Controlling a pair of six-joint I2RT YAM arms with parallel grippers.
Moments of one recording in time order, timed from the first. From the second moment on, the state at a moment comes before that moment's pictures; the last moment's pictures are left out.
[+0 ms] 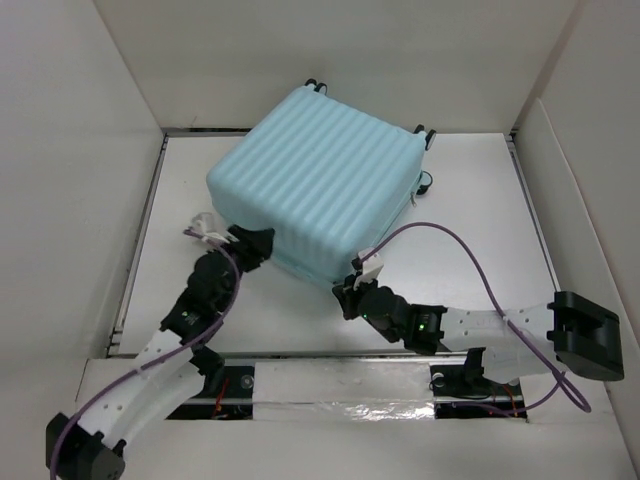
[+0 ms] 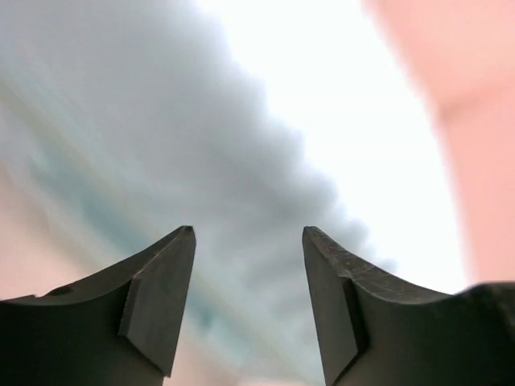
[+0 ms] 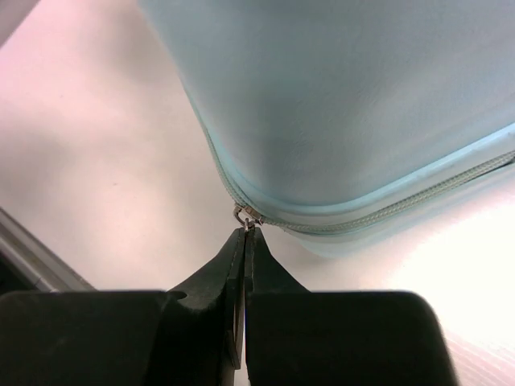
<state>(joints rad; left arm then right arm) -0.58 0.63 0.37 0.07 -0.31 -0.84 1.29 1.25 0.55 0.33 0.57 0.50</state>
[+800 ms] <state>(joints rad) 0.18 1.66 1.10 -0.08 0.13 -0.86 1.26 1.19 0.51 0.33 0.47 0.45</state>
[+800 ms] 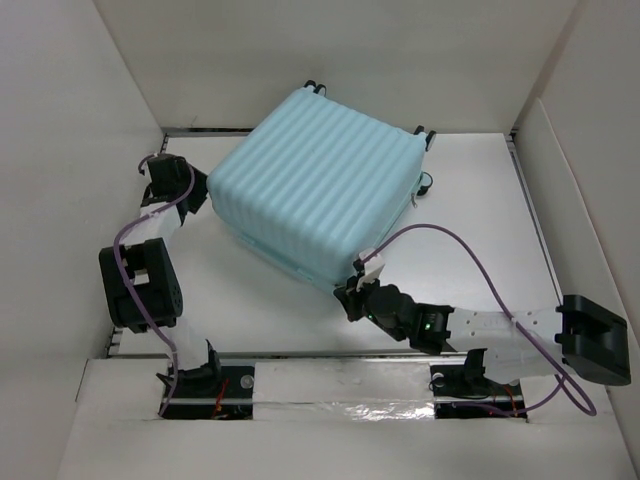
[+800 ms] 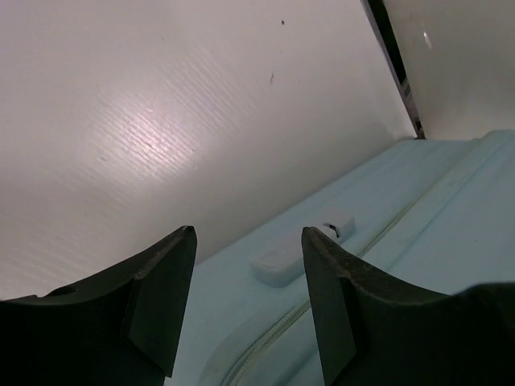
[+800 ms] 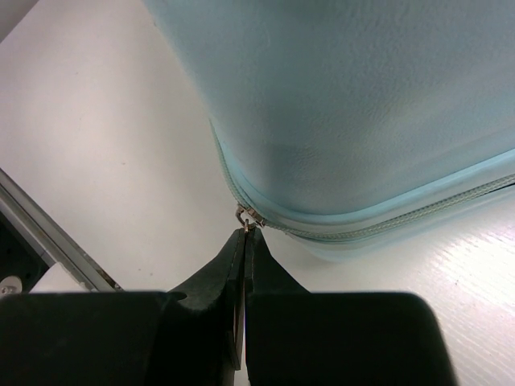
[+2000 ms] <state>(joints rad) -0.40 0.64 0.17 0.18 0.00 -1.07 1.11 1.28 0.76 0.02 -0.08 0.00</state>
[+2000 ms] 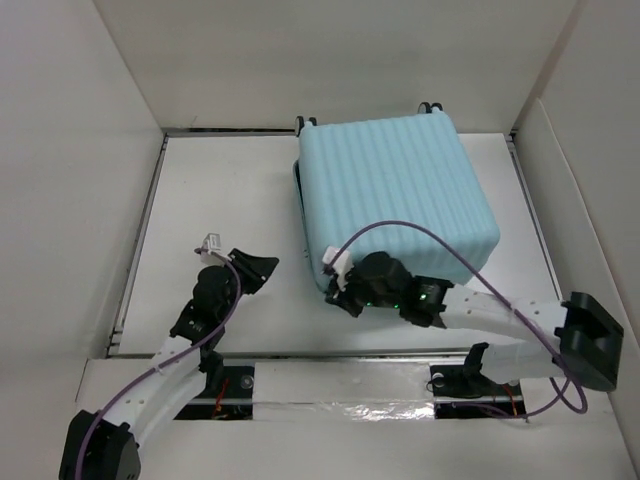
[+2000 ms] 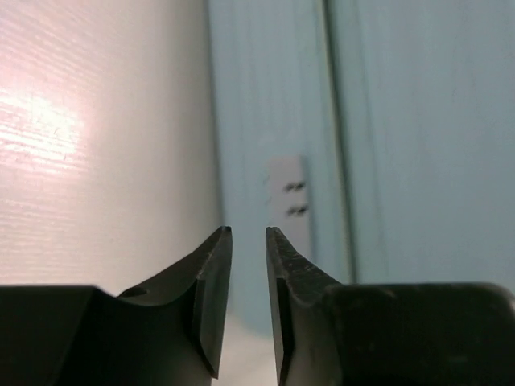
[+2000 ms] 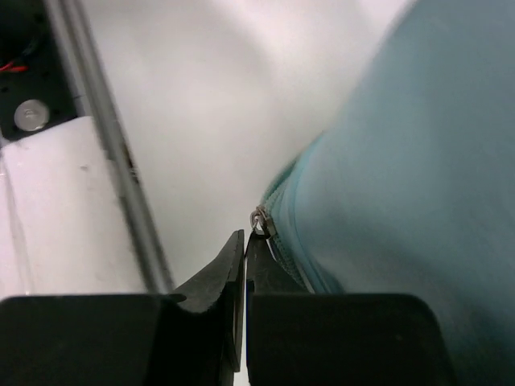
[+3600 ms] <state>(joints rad) -0.32 2.02 1.59 0.14 0.12 -1.03 0.70 0.33 0.43 -0.47 -0.03 0.35</state>
